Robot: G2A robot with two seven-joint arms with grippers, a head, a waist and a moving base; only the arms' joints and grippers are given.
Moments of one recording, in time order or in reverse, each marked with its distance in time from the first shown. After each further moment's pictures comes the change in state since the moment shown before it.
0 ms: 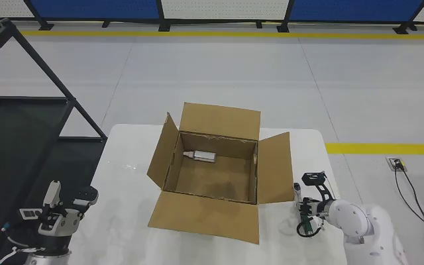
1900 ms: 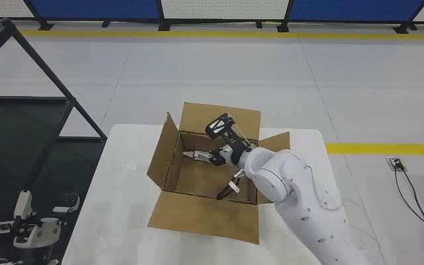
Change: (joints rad) left arm 0.071 -0.020 -0.085 -0.021 -0.098 -0.049 0.006; right arm 0.511 -0.078 -0.693 -0.051 0.042 0.114 -0.350
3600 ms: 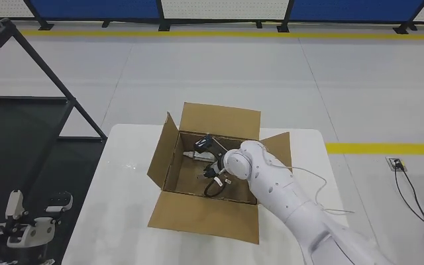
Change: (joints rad) left arm -0.014 -0.017 -0.017 0.004 0.009 0.002 0.034; right arm 0.383 -0.268 -0.363 1.031 0.298 -0.216 -0.063
